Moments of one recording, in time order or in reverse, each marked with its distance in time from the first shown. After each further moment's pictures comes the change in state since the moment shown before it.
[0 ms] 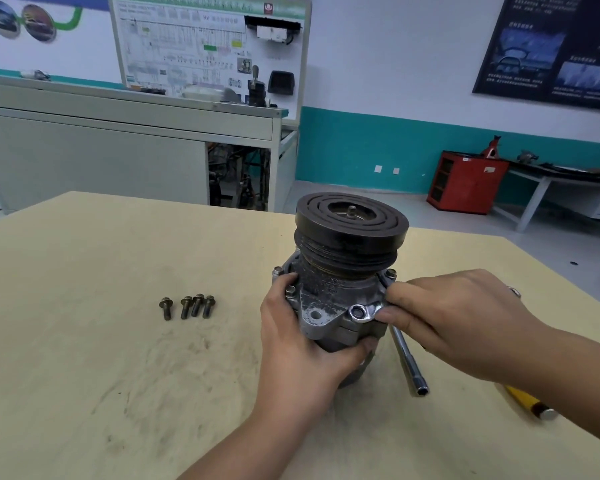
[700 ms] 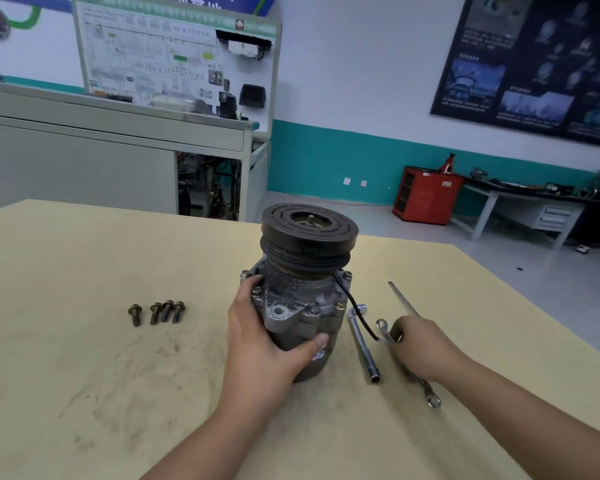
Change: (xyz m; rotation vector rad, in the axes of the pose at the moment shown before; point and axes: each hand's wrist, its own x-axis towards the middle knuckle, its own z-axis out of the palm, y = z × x) left_hand -0.003 -0.004 -0.007 0.045 0.013 0.067; right_hand -0.046 0.022 0.066 0.406 -0.552 1.035
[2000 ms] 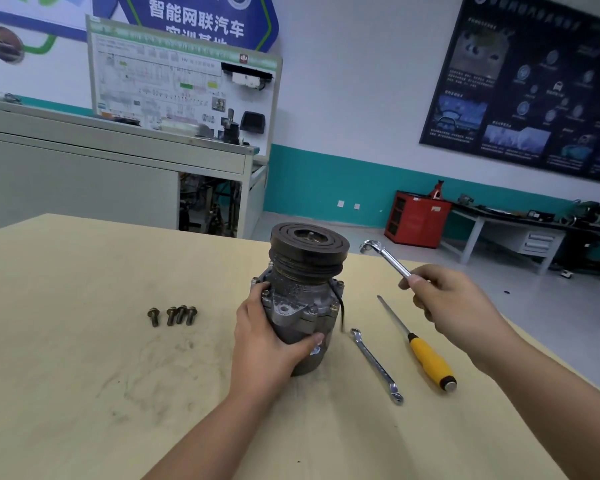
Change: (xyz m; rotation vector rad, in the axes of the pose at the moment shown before) left_hand 0.001 -0.005 0.001 0.035 0.032 0.002; right_hand -0.092 -0.033 -0.090 0.531 0.315 -0.216
